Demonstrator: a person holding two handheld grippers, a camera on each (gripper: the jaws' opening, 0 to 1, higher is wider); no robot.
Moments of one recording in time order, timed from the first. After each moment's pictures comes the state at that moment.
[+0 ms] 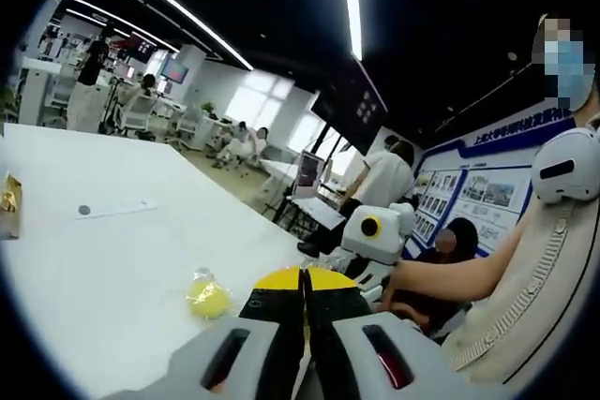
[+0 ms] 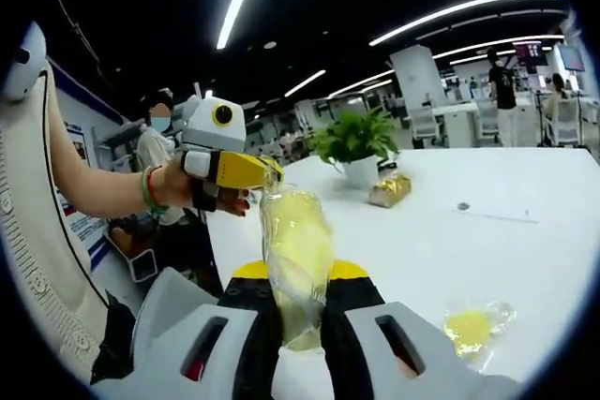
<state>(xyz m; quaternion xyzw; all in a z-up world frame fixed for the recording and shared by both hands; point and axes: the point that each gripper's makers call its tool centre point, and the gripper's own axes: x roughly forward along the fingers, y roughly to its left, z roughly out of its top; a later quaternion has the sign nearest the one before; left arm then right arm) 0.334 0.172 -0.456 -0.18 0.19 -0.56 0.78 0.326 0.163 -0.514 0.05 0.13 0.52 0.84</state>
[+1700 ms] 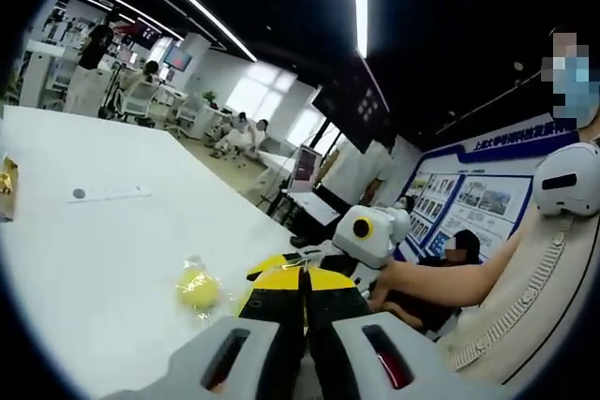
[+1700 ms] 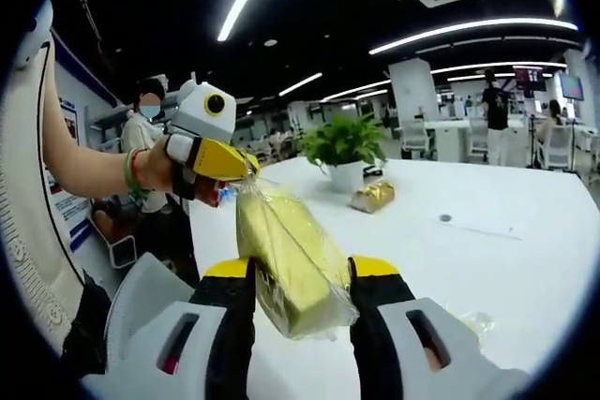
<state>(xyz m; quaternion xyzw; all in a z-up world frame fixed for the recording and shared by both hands) 0.327 0.166 -0.461 -0.20 0.22 -0.56 0.77 0.335 0.153 -0.528 0.03 0.14 0.50 0.85</state>
